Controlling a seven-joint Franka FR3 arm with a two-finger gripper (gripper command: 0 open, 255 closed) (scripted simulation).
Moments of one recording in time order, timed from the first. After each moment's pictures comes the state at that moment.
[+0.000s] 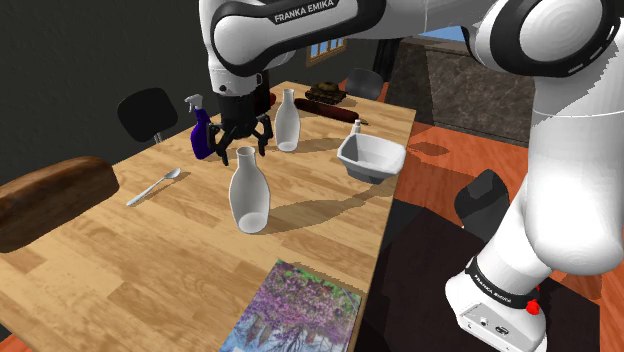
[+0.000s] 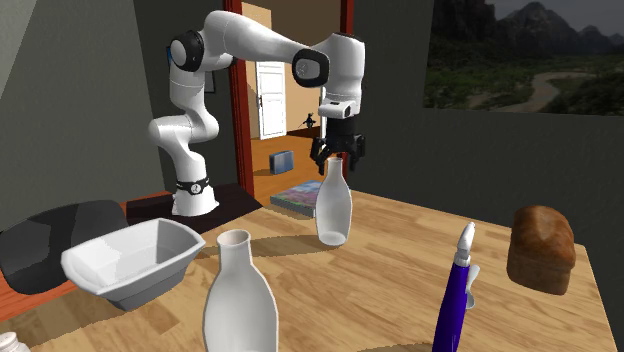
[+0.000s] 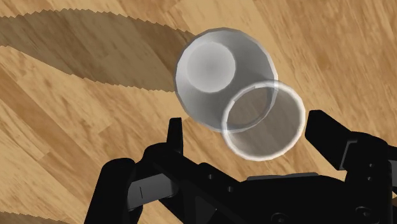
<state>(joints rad) 0.22 0.40 0.26 -1.54 -0.03 1.84 0.69</state>
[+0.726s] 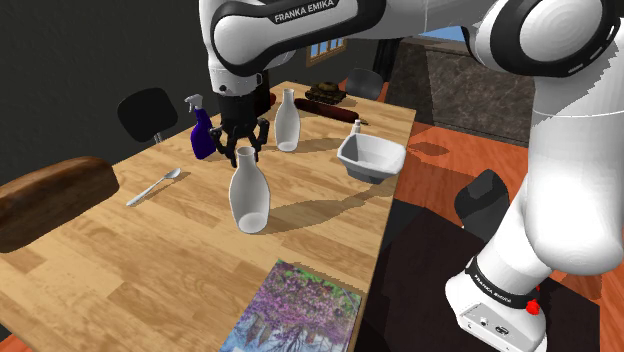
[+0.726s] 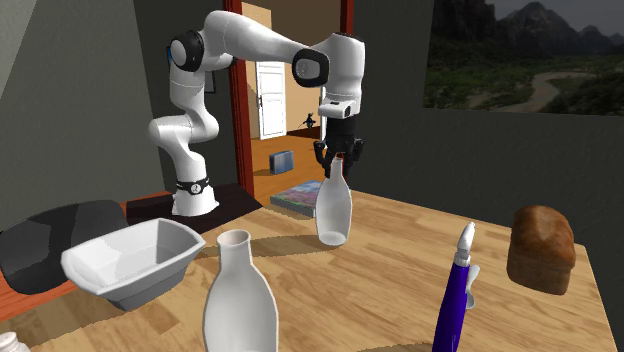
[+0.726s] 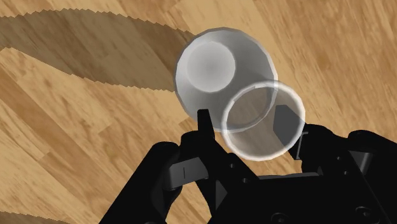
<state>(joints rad) 0.22 0.40 0.26 -1.54 -0.03 1.84 0.69</state>
